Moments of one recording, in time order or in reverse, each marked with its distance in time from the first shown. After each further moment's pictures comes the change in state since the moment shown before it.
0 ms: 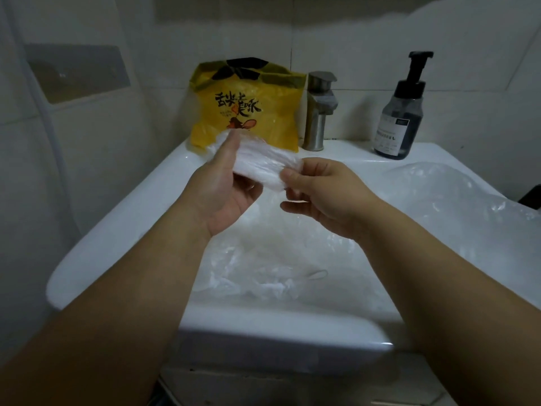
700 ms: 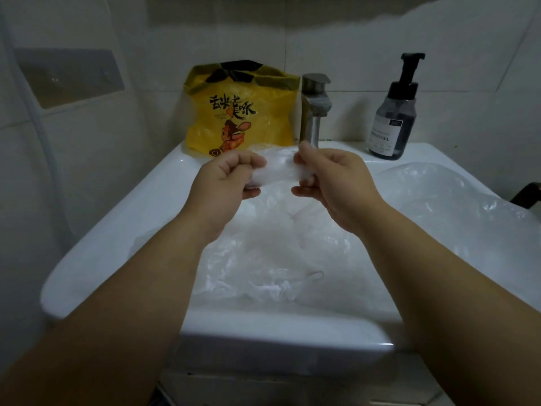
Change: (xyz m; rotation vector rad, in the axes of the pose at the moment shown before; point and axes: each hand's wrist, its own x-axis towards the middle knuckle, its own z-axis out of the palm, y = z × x) left_hand -0.003 -0.012 -0.005 0.678 0.006 0.368; right_hand 0.005 -0.002 -0.013 -0.007 0.203 -0.170
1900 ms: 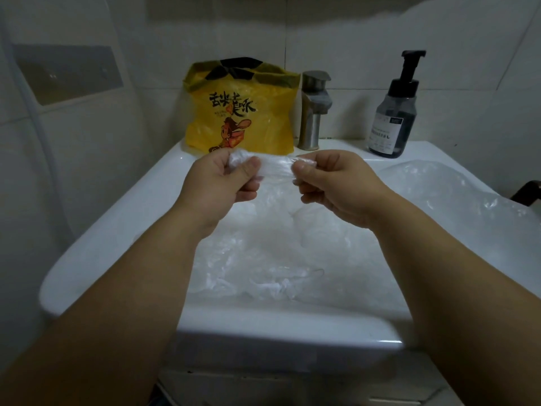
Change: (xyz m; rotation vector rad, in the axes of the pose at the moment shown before) left_hand 0.002 -0.001 -0.009 0.014 -0.038 -0.008; right_hand 0.000 0.000 -0.015 -0.179 -0.192 -0.014
